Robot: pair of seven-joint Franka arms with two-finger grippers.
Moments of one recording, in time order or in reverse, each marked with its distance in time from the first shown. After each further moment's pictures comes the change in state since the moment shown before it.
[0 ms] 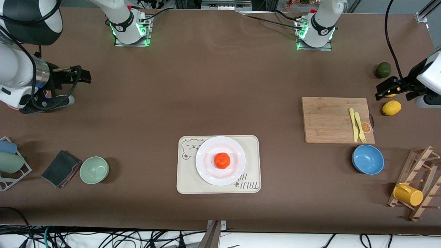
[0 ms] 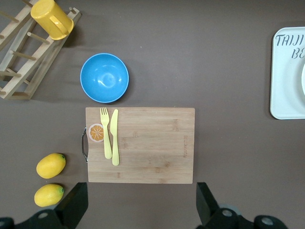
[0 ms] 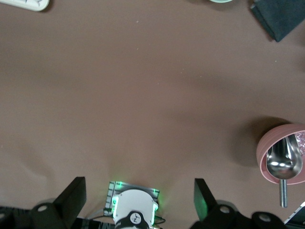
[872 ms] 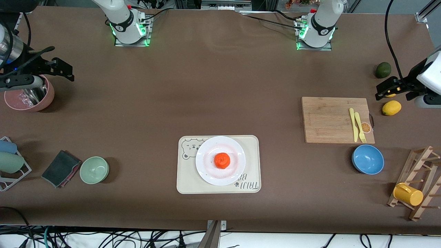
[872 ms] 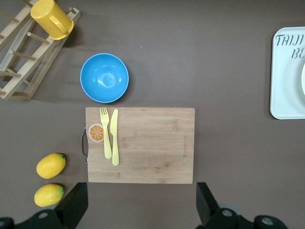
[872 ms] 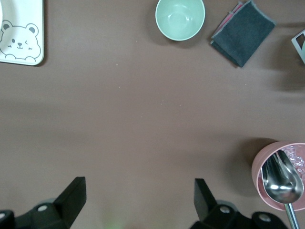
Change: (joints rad) left arm 0.000 0.000 0.000 0.000 0.000 0.000 0.000; right arm -0.386 -0.315 0.340 -0.362 -0.055 0.331 0.033
